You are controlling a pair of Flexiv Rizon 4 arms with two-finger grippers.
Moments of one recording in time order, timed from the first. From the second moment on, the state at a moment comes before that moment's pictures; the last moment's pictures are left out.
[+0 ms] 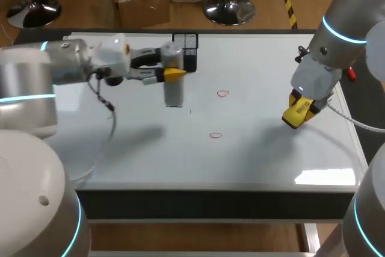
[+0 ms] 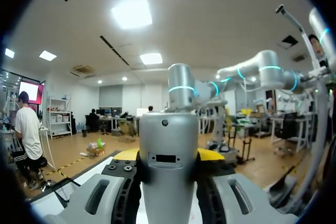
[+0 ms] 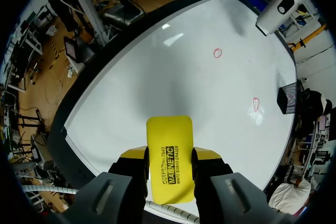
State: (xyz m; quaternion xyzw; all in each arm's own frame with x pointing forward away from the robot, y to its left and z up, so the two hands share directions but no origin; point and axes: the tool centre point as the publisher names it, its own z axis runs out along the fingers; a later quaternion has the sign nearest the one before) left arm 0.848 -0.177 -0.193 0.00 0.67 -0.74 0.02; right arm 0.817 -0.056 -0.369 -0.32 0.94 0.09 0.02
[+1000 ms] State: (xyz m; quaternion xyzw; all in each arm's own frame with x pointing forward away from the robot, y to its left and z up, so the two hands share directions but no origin) left arm 0.912 -0.292 -0.237 0.02 0.66 -0.75 -0.01; right arm 0.817 -0.056 -0.369 -0.32 0.94 0.09 0.02
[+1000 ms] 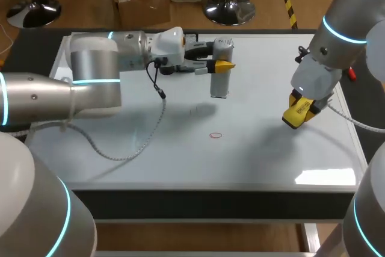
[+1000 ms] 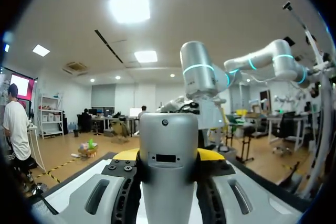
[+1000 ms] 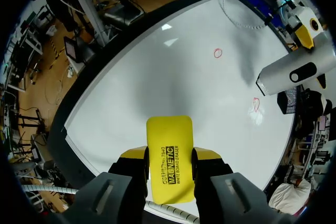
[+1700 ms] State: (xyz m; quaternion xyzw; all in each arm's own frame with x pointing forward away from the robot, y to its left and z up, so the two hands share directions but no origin) left arm 0.943 -0.300 -0.264 0.01 0.66 -0.75 -0.01; right arm 0.817 -0.056 -0.369 -0.32 0.94 0.09 0.02
